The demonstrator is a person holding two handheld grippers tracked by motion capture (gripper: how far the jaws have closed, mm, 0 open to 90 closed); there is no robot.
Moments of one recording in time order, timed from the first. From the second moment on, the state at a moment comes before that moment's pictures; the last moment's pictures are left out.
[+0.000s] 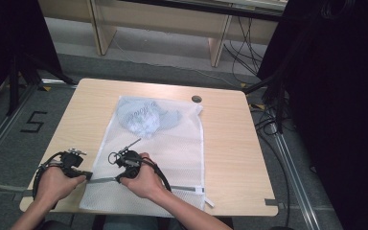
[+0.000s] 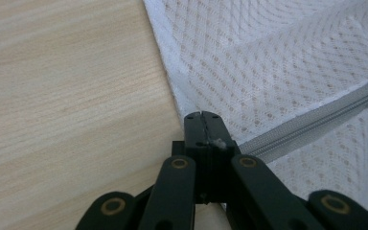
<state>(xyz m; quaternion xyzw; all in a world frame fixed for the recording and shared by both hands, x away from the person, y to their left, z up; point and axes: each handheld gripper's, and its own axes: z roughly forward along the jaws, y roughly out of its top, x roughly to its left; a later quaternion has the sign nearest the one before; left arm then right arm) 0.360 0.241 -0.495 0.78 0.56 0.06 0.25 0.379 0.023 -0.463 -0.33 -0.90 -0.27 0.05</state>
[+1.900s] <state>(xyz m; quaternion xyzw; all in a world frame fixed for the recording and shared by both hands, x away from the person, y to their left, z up) 0.360 0.240 -0.495 0.79 0.56 0.06 0.25 0.377 0.007 -0.459 -0.35 -0.90 -0.26 0.06</state>
